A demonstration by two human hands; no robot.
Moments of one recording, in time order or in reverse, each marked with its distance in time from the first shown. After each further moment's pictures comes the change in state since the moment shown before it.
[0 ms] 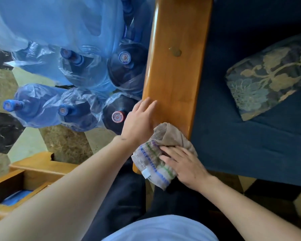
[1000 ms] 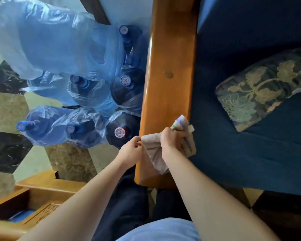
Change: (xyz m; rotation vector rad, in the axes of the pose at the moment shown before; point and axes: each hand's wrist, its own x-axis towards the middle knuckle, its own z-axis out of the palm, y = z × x) left_hand -0.043 -0.005 -0.001 -0.556 -0.204 -0.552; right_hand 0.127 -0.028 -0.081 1.194 0.530 1.491
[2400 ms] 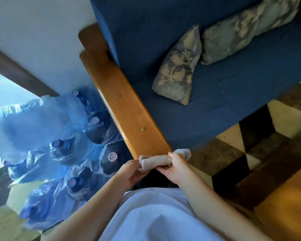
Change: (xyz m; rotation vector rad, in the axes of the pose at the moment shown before) left_hand -0.123 -0.049 -0.010 -0.408 -0.437 -0.193; right_hand -0.167 0.183 -0.096 1.380 -0.433 0.347
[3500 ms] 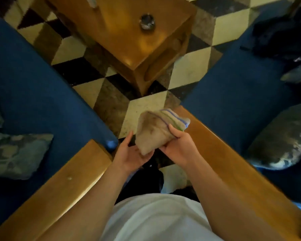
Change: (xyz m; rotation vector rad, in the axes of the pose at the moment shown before) left_hand -0.034 -0.098 -0.007 1.236 -0.502 -0.664; right_hand -0.067 0.336 -0.100 1.530 -0.071 -0.951
